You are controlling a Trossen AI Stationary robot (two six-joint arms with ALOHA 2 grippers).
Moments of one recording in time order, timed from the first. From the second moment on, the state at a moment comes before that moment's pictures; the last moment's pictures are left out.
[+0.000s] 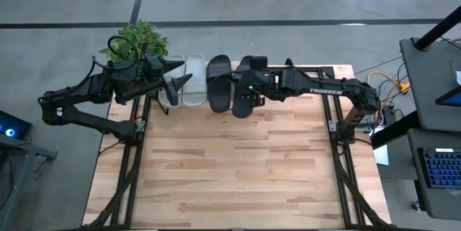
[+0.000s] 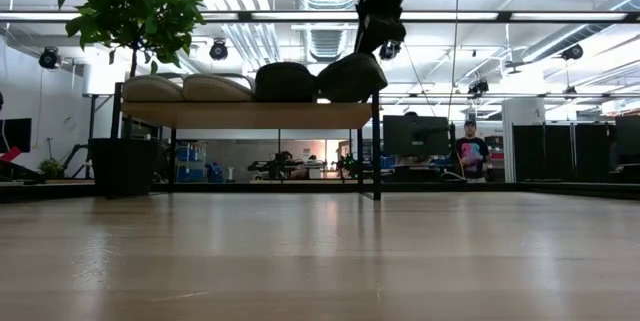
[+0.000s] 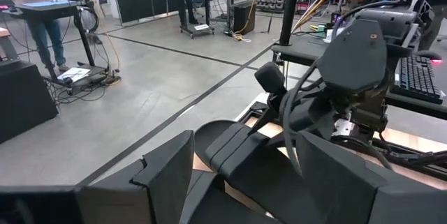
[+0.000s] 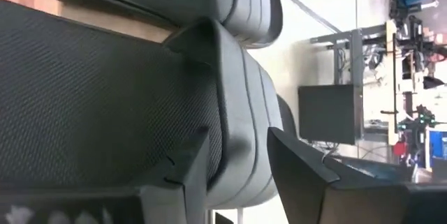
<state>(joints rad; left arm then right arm) 0.06 0.94 1.31 -0.51 -0.50 -0.10 -0.16 1.72 1.63 -0.84 0.64 -0.54</state>
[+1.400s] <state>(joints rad) 0.06 0.94 1.31 -0.51 -0.50 -0.10 -0.23 1.68 1.61 -0.66 0.44 -0.19</state>
